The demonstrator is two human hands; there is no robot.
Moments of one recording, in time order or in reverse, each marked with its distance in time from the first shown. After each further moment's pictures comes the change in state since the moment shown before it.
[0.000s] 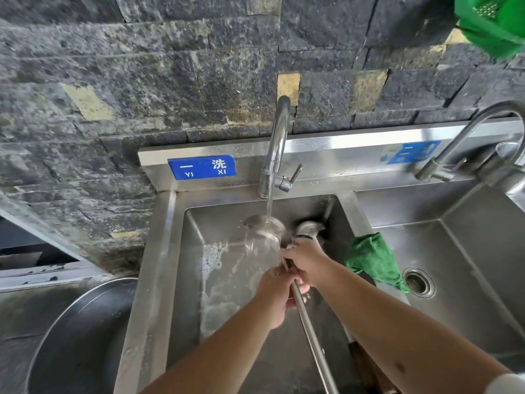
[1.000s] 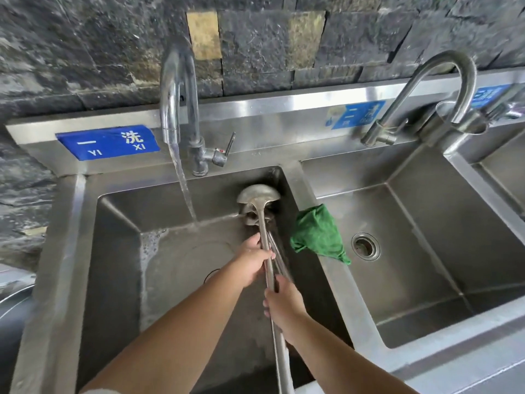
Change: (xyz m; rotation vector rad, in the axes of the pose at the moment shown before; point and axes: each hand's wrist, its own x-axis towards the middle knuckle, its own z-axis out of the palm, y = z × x) left_hand 0.129 -0.038 0.074 0.266 -0.174 0.076; right_hand -0.021 0.135 -0.054 -0.039 0.150 0.171
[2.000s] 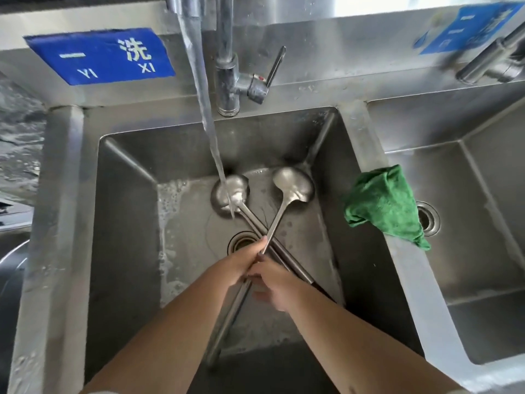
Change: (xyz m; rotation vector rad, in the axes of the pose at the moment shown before) left_hand 0.042 -0.108 -0.108 0.176 -0.101 -0.459; right_hand 0.094 0.020 0.113 0.198 -0.485 0.300
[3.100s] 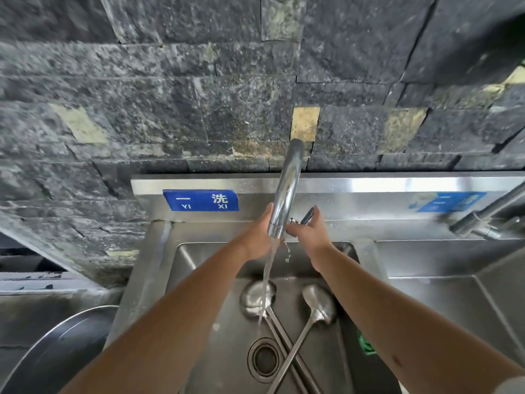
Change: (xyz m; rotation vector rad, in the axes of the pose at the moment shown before) left_hand -0.192 0.243 -0.082 0.344 0.392 0.781; right_hand -0.127 -0.292 0.013 -0.253 0.287 -0.780
